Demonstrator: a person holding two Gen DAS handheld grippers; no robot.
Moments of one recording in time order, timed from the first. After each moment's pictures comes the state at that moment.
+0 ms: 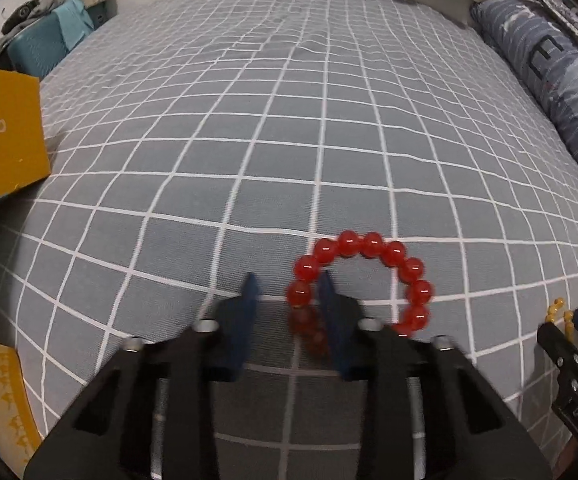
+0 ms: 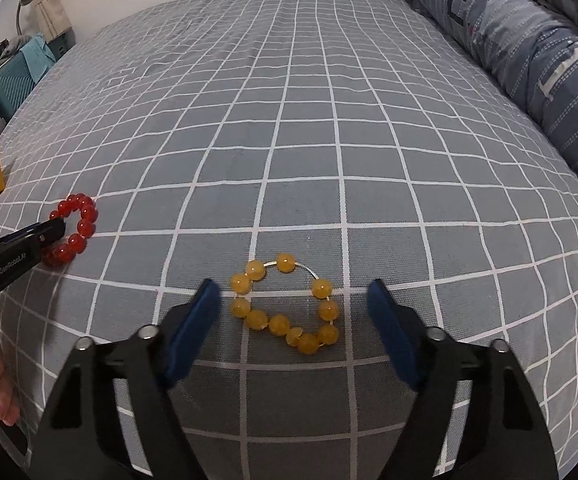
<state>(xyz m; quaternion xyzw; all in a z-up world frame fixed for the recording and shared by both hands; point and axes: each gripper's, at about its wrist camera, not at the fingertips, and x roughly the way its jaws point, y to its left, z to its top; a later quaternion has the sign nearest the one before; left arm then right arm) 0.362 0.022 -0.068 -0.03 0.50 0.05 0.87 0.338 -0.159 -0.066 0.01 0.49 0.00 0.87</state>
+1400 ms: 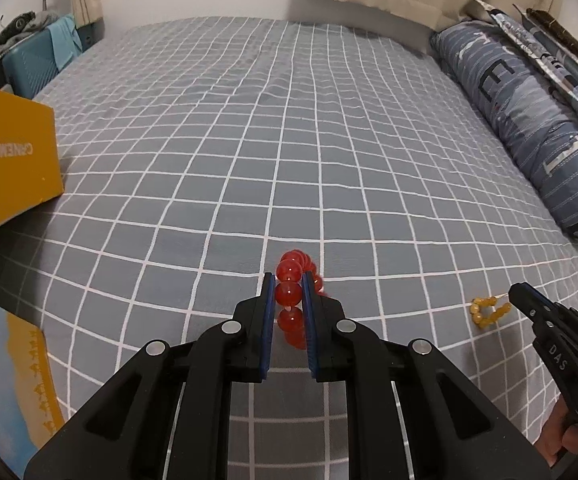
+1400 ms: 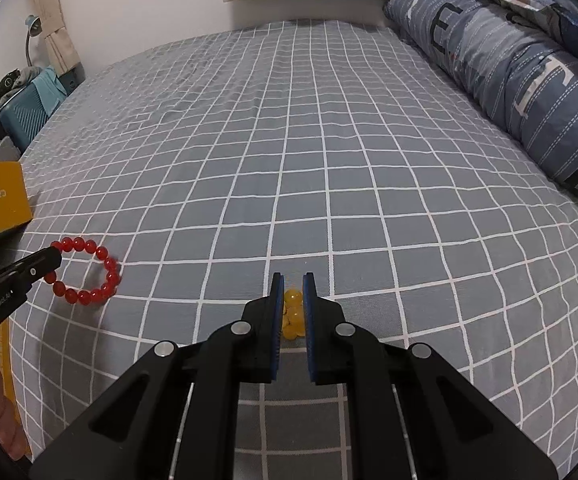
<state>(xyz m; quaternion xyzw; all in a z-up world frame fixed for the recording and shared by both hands) 0.309 0.015 -0.003 -0.05 0.45 0.00 0.89 0.307 -0.163 -0.014 0.04 0.44 0.00 0.90</state>
